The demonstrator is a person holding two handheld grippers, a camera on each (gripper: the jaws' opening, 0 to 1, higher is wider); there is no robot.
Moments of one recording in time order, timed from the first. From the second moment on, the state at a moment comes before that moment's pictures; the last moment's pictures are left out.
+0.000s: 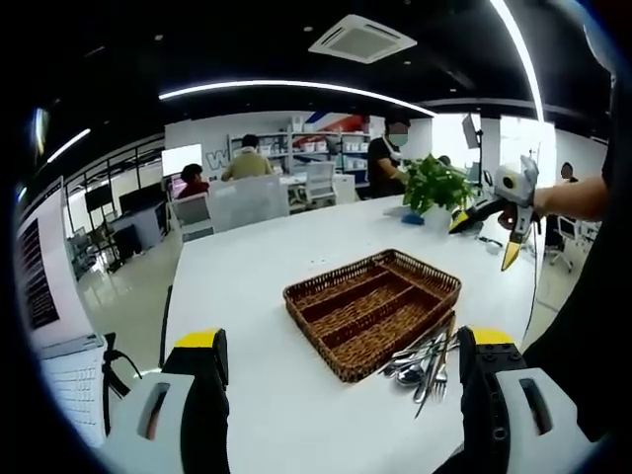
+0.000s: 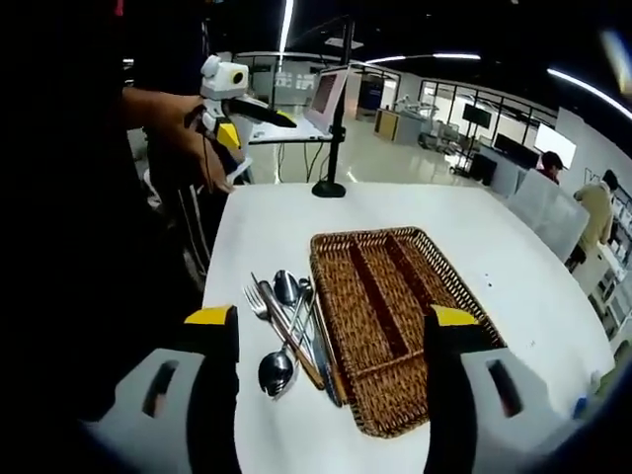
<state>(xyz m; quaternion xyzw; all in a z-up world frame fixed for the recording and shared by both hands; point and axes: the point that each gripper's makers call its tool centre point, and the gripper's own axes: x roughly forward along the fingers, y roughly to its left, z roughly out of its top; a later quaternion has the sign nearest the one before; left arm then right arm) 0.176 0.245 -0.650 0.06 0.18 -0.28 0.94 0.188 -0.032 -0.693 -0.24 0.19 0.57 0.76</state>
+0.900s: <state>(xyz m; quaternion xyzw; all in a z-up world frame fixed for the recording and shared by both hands) 0.164 0.251 -0.655 0.06 0.20 -0.27 0.94 0.180 -0.046 -0.805 -0.30 0.27 0.60 0.69</state>
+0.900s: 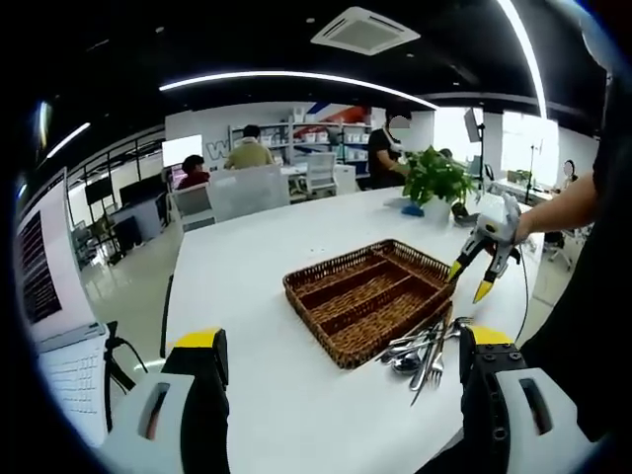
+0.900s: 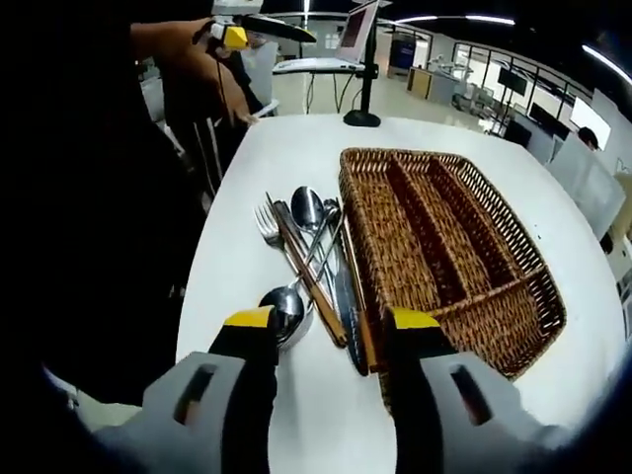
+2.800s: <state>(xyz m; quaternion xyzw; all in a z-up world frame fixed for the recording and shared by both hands) 0.159 0.265 -0.659 0.05 0.21 -0.25 0.94 0.181 -0.027 -0.864 -0.43 0.27 0.67 0.54</state>
